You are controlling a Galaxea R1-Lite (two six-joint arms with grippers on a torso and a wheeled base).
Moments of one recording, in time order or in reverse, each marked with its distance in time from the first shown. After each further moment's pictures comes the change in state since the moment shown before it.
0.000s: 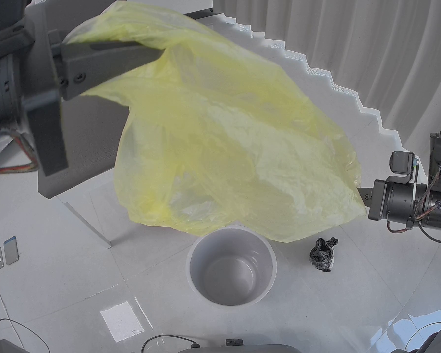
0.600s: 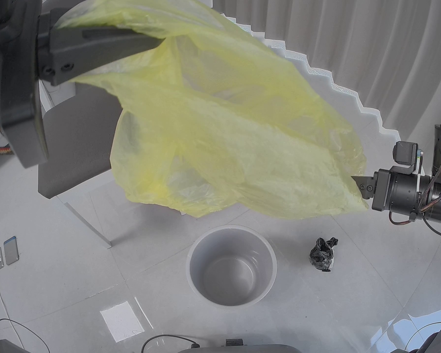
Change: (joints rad) left arm 0.000 0.019 -0.125 0.148 -0.073 0.276; right arm -0.005 -0.011 -0.033 -0.004 0.010 -0.002
